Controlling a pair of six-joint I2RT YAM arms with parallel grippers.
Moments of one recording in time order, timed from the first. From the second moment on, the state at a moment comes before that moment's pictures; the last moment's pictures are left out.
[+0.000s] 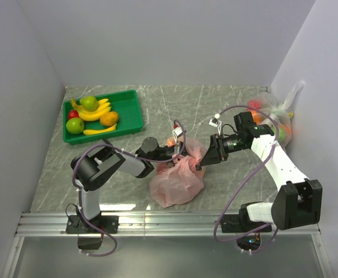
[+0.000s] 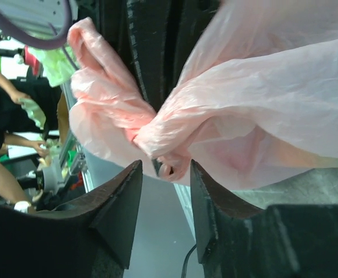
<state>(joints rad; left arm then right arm) -0.83 1.89 0.76 1.32 0.86 -1.32 0.15 1.30 1.02 -1.01 -1.11 -0.26</state>
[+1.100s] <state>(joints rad) -0.81 1.82 0.73 1.27 0.85 -1.24 0.14 1.30 1.01 -0.97 -1.07 -0.28</state>
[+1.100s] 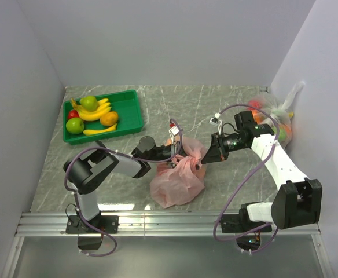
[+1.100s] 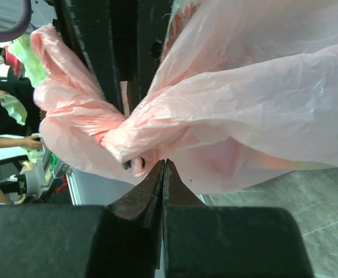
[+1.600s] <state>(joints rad) -0.81 1.82 0.72 1.27 0.85 -1.23 0.14 1.32 1.03 -1.01 -1.10 -0.29</state>
